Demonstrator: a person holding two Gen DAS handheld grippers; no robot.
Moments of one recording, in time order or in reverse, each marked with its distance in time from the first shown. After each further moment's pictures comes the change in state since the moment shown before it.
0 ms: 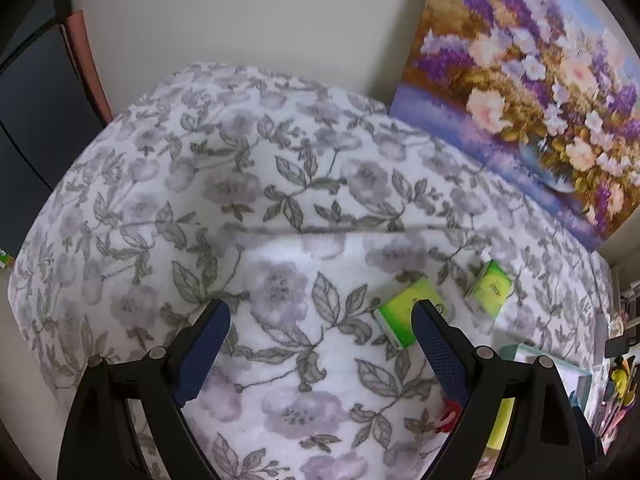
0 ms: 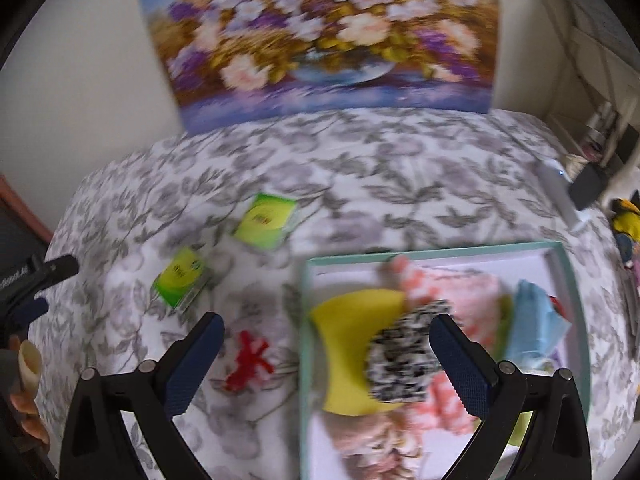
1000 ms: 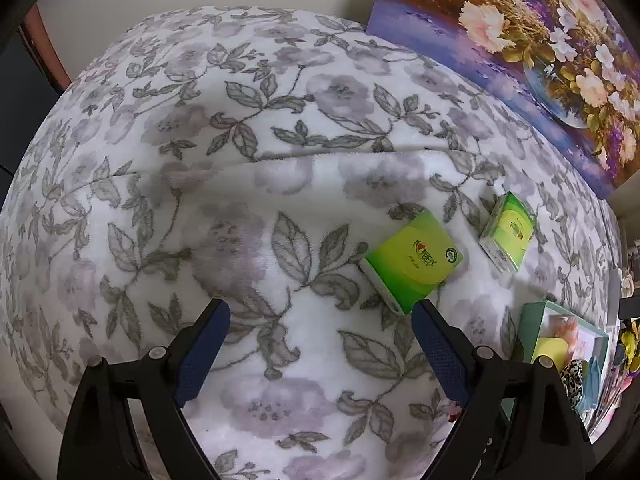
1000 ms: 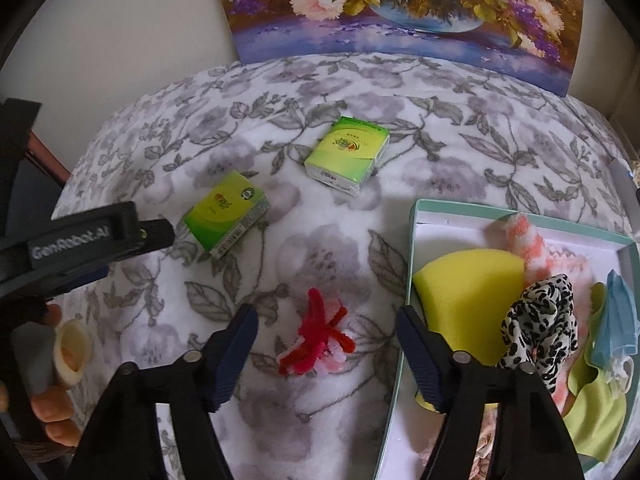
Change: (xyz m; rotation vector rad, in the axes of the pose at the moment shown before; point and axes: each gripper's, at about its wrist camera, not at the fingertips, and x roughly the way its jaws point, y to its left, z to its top) left arm 0.064 -0.022 -0.022 0.082 0.188 -0.037; right arm 0.051 0.048 -0.025 -0.111 0.131 0.098
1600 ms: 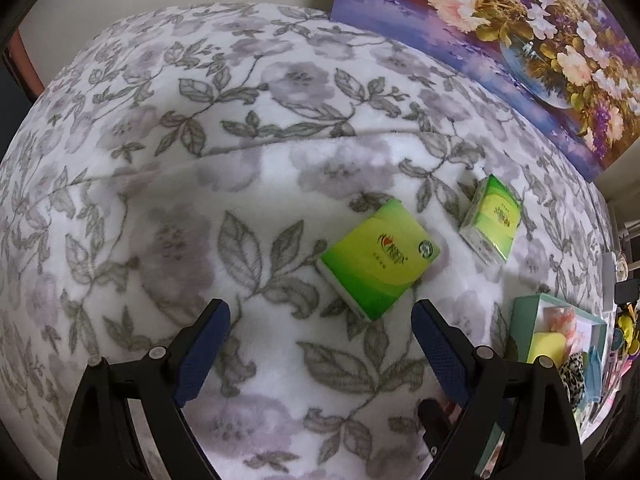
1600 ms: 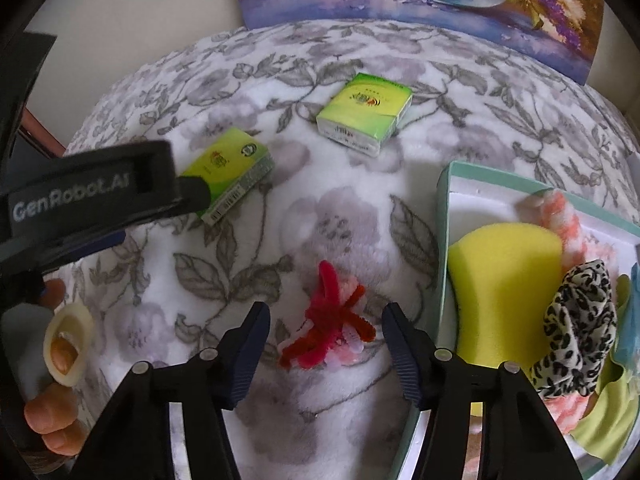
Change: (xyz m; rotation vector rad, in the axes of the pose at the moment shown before) left arm 0.023 -0.022 0.000 0.058 -0.008 -0.061; right arm 0.033 0.008 -0.009 -0.032 0.086 0.001
